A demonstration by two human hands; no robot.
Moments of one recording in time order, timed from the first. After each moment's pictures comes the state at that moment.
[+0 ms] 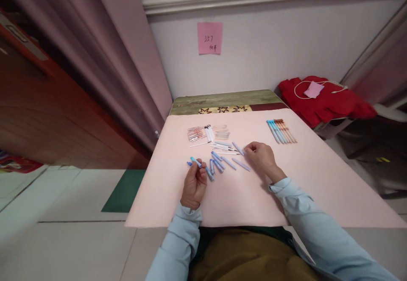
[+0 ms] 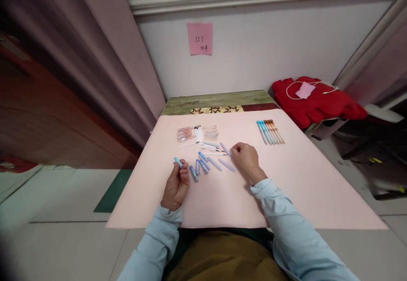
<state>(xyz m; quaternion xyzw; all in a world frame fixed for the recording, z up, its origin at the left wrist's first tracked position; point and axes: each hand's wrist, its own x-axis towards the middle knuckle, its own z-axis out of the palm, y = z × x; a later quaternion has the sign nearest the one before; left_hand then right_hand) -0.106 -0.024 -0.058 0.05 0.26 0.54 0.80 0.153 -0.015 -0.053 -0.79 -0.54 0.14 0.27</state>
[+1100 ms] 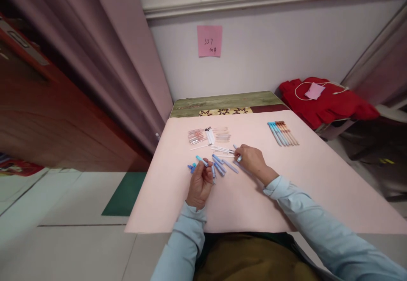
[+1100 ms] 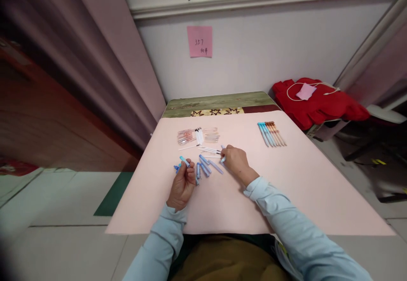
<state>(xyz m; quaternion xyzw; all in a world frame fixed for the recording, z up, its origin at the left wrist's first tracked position) -0.090 -0.013 -0.064 0.07 0.27 0.54 0.79 0.125 -0.001 -0.048 -0.70 -0.70 0.08 0.09</state>
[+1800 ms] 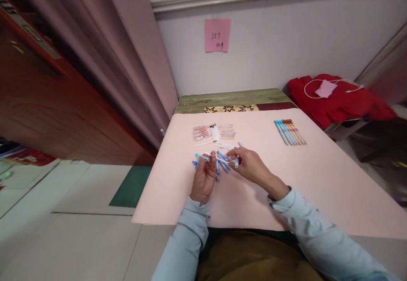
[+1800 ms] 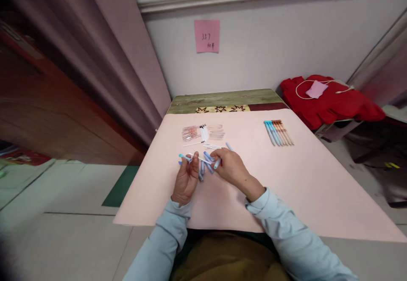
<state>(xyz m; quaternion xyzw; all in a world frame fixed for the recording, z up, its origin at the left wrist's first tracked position) -0.086 -0.012 -0.061 0.02 0.25 0.60 0.76 0.088 -0.033 -0.013 -0.61 -0.71 0.21 0.28</state>
